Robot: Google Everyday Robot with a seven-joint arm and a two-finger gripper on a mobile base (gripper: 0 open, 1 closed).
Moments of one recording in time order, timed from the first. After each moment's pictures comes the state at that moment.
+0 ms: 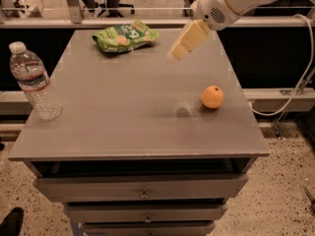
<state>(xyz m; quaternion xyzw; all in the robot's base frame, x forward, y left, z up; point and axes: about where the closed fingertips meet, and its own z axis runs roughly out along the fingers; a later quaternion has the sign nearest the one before) 0.637 -0.080 0.986 -0.53 0.75 0.11 0.38</state>
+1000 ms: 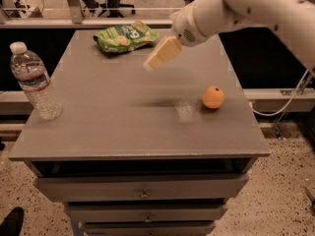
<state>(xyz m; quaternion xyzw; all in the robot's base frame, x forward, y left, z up) 0.669 -0.030 0.947 -0.52 0.72 0.13 0.44</state>
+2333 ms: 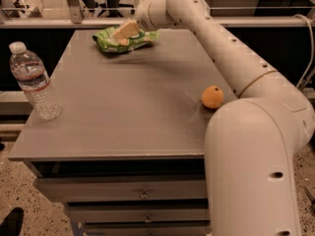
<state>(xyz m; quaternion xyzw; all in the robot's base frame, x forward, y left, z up) 0.866 0.075 0.932 -0.46 0.67 0.14 0.56</state>
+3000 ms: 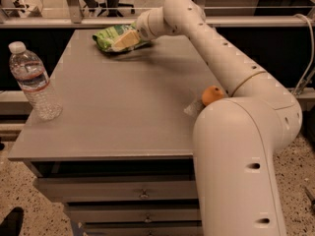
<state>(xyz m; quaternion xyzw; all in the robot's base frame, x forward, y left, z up) 0.876 0.076 0.884 -0.45 0.71 0.16 0.52</state>
